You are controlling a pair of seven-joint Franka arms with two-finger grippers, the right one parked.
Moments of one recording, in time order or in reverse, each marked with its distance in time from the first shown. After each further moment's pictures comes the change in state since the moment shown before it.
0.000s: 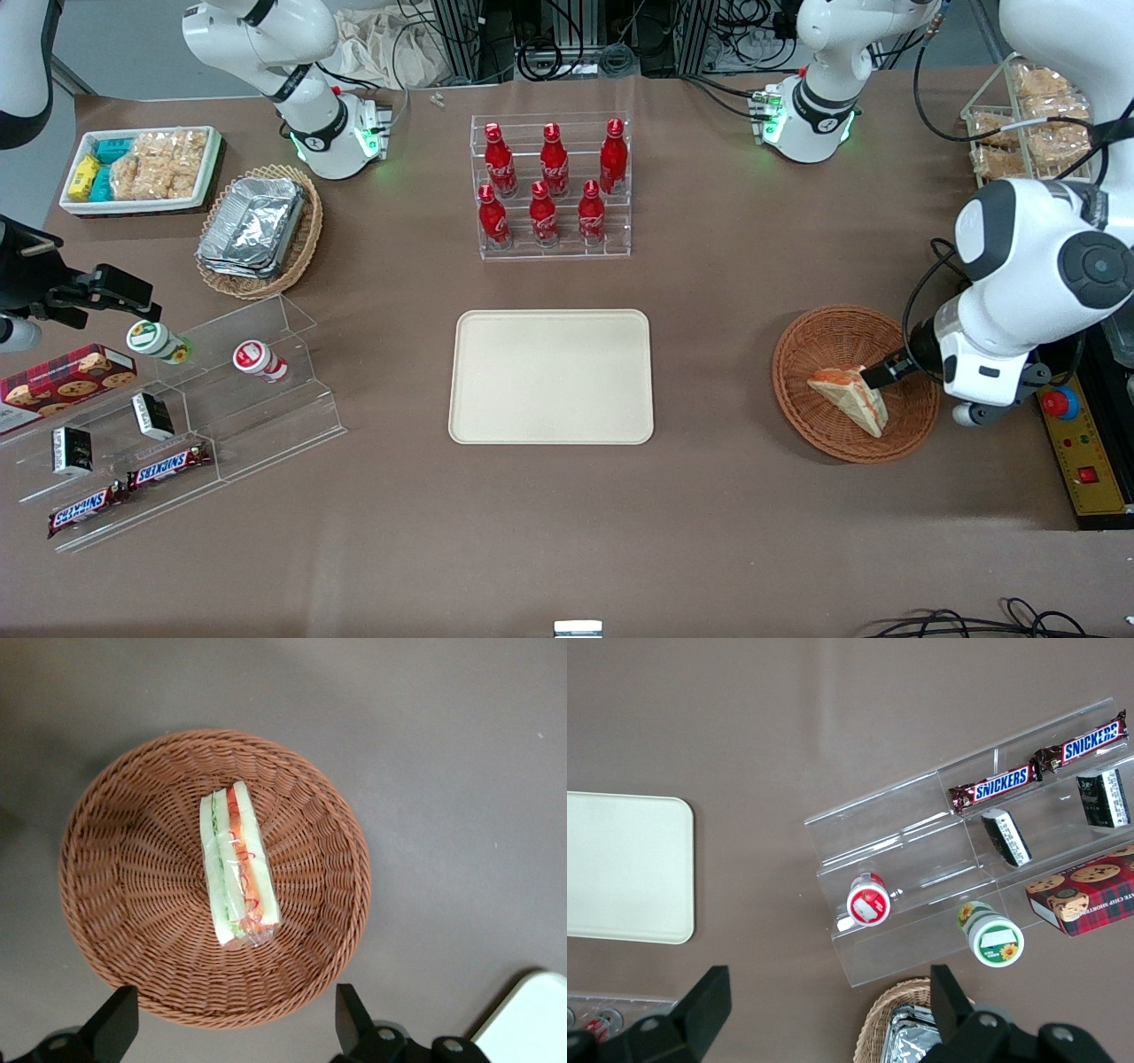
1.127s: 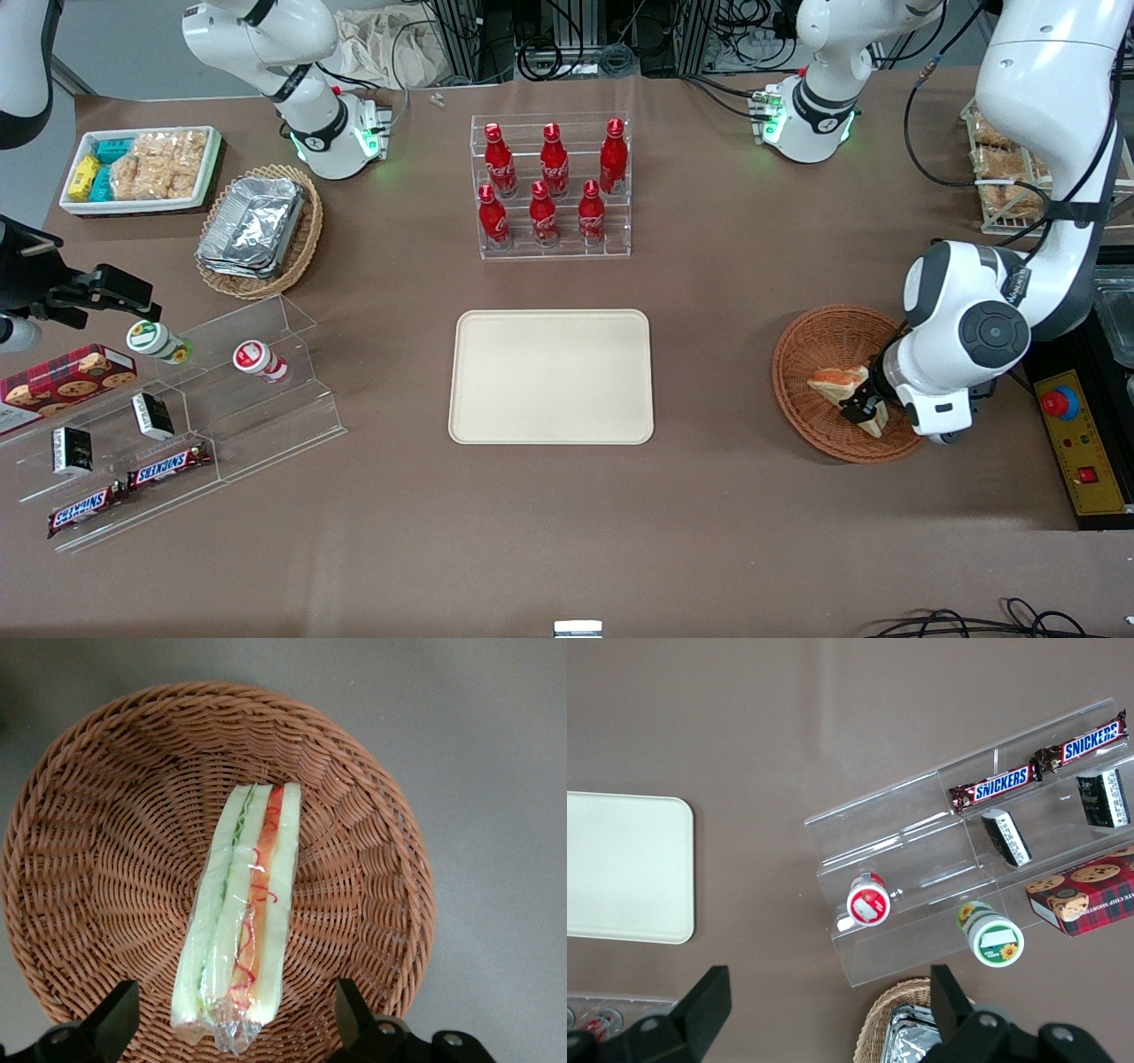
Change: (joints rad) arm -0.022 0.178 -0.006 -0.006 0.202 0.084 -0.474
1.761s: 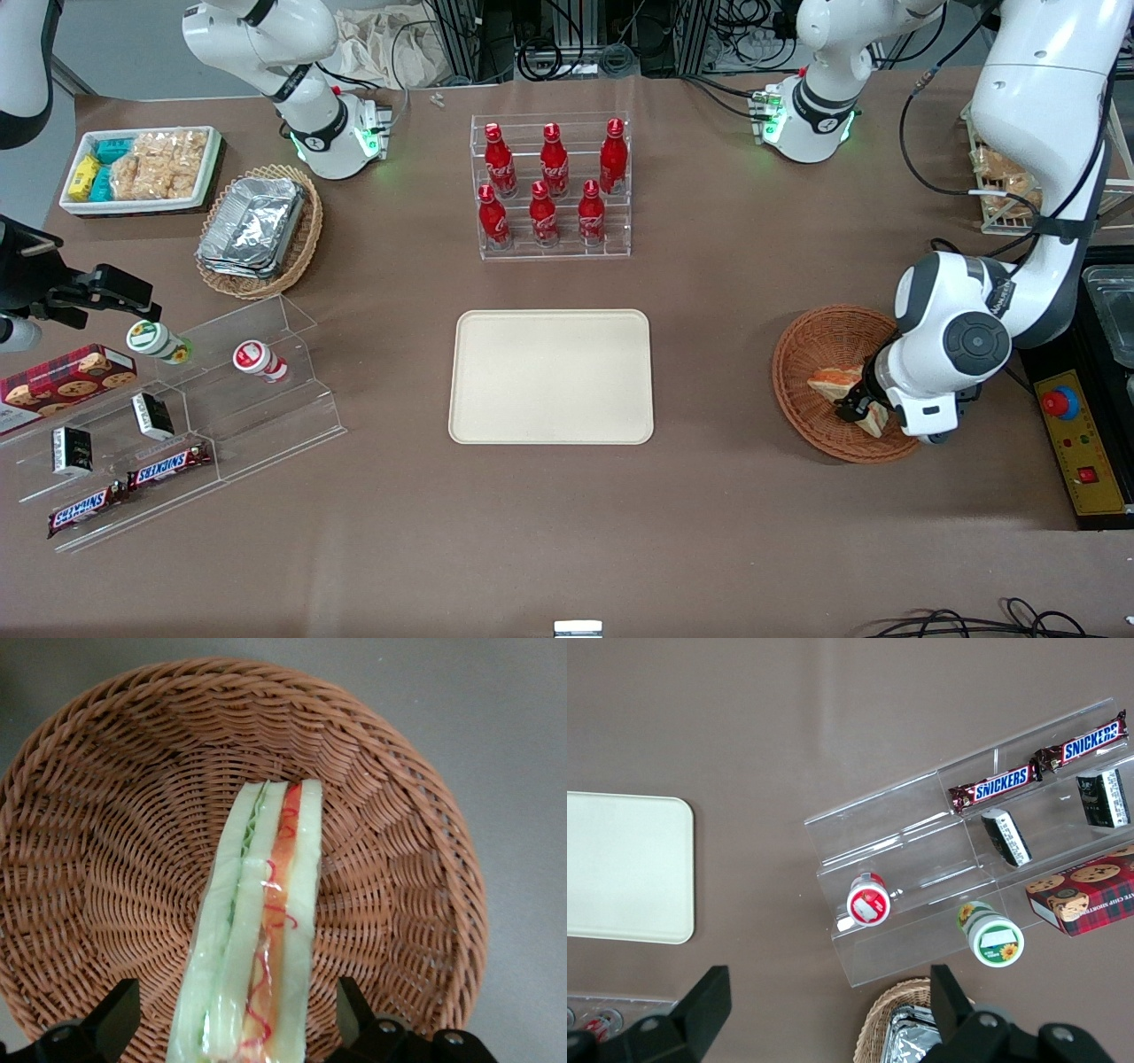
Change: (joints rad) arm 0.001 0.045 0.017 -0.029 0.036 0.047 -0.003
